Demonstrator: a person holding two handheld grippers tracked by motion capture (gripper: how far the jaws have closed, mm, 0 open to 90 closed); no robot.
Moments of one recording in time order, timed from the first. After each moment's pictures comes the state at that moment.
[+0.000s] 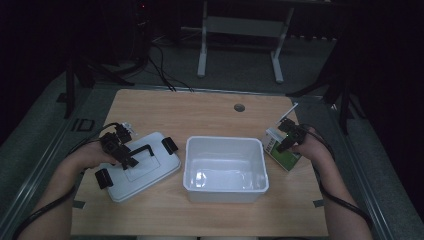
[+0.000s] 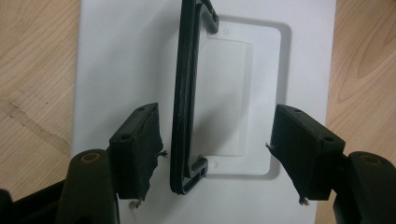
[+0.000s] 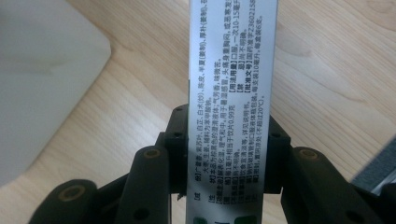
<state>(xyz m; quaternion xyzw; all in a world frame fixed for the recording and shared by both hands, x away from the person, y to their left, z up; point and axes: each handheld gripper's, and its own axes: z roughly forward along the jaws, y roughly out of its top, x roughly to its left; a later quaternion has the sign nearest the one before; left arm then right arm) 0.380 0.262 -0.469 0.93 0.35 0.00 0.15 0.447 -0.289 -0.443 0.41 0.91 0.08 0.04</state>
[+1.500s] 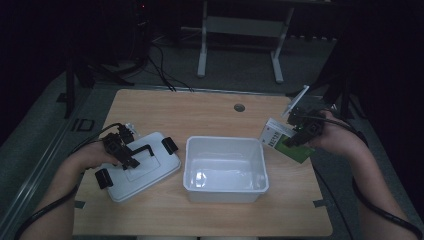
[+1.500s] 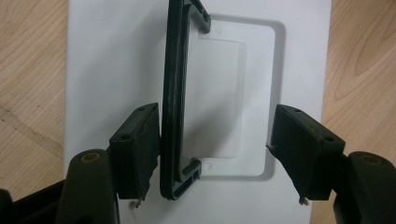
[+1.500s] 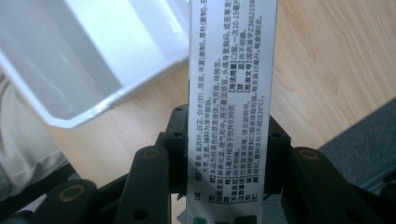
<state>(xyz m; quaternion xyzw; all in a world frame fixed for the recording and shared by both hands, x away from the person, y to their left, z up) 0.380 0.256 -0.469 0.93 0.34 -0.01 0.14 0.377 -0.255 -0.314 0.25 0.96 0.10 0.08</state>
